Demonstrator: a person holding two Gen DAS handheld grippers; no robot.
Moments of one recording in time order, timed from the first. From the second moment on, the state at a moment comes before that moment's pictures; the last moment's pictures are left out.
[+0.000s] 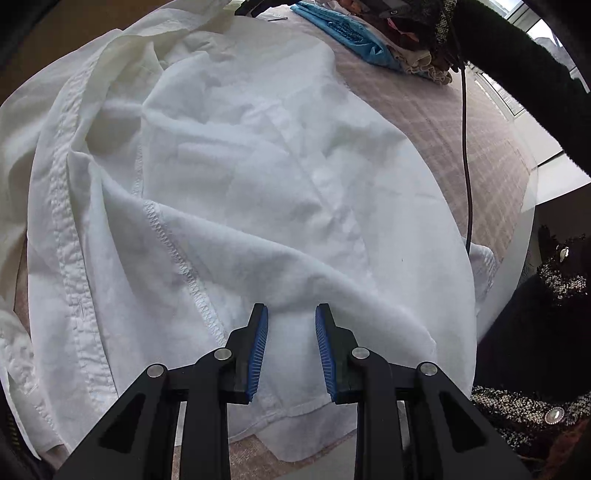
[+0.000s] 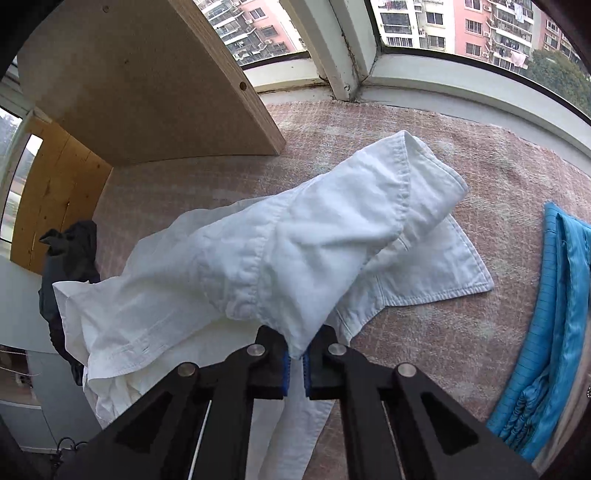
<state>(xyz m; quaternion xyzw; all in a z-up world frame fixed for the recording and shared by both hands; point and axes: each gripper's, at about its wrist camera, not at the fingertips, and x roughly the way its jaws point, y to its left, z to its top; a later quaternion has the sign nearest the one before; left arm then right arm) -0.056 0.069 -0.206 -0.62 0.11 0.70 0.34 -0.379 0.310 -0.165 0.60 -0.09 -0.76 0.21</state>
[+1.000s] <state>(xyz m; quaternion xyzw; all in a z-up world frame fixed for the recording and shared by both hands) 0.003 -0.036 -0.193 -0.62 0.06 0.73 0.28 -0.039 0.360 -0.159 0.66 -0.03 -0.73 0.18</state>
